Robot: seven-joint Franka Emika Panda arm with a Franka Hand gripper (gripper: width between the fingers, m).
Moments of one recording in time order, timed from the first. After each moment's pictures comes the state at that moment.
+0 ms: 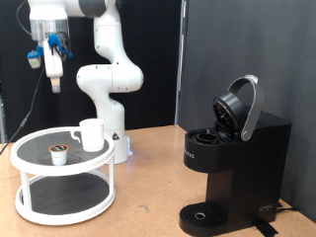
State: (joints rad) arm -0.15 -0.45 -0.41 -2.32 -0.16 1.91 1.99
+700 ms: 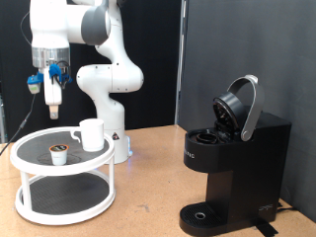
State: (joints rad) arm -0.17 -0.37 -0.41 -2.43 -0.19 2.11 1.99
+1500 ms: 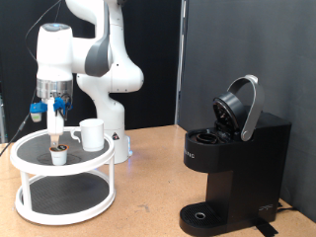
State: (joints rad) arm -0.21 -0.29 -0.41 -2.59 -0.26 2.38 2.00
